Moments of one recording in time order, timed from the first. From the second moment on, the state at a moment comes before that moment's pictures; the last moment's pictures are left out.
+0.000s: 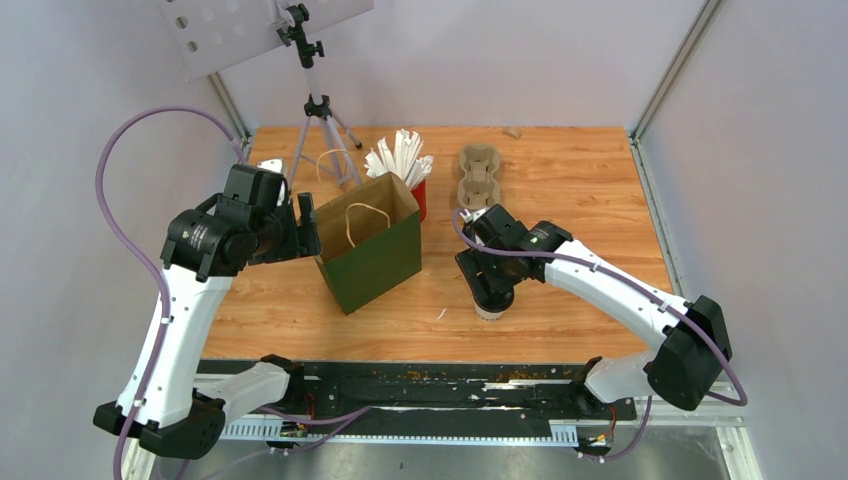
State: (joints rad) left arm -0.35 1.08 1.57 -1.41 -0.16 -0.46; right arm 0.78 1.37 1.13 -0.92 0.10 0.24
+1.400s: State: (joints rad) left arm -0.35 1.08 1.53 -1.40 -0.12 -0.50; right arm 0.78 1.37 1.15 -0.97 0.09 0.25
